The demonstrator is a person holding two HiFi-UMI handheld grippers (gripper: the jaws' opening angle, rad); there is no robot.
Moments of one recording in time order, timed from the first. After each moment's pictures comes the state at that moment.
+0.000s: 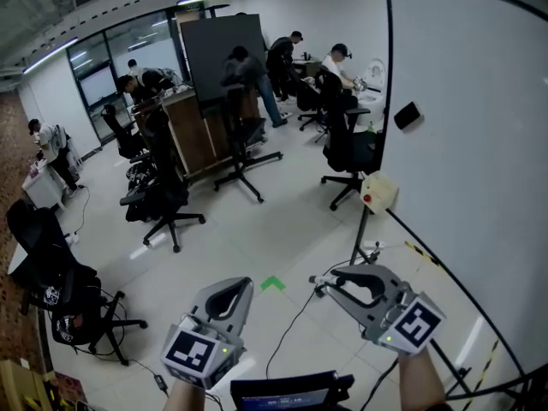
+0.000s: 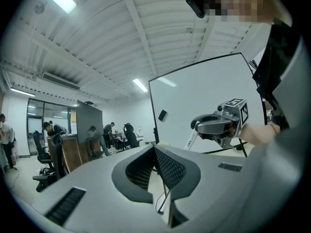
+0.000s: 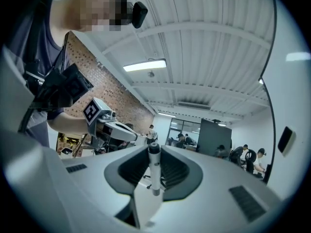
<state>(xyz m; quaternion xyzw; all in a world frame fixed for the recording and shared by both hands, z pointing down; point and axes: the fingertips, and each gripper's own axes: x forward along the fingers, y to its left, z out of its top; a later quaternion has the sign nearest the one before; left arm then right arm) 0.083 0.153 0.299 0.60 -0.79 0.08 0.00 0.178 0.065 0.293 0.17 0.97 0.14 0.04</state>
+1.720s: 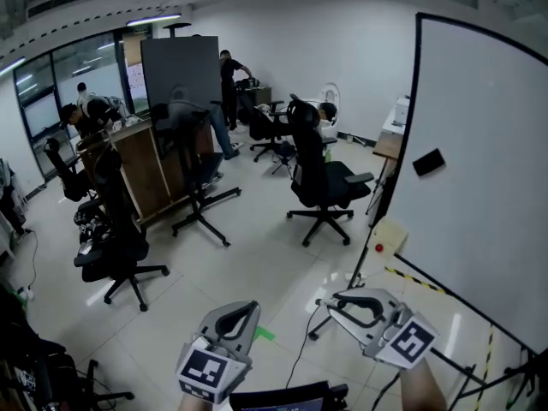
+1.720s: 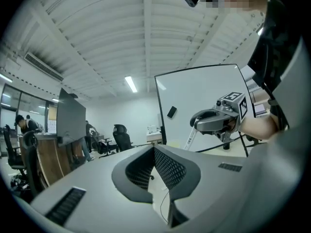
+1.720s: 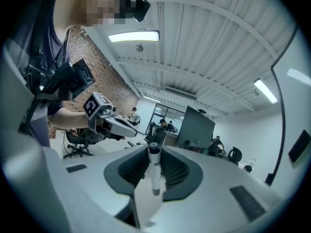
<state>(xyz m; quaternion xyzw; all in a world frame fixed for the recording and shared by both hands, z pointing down) -0.173 0.078 0.321 0.70 -0.71 0.07 0.00 -0.062 0.014 0.306 0.04 0.98 0.18 -0.05</state>
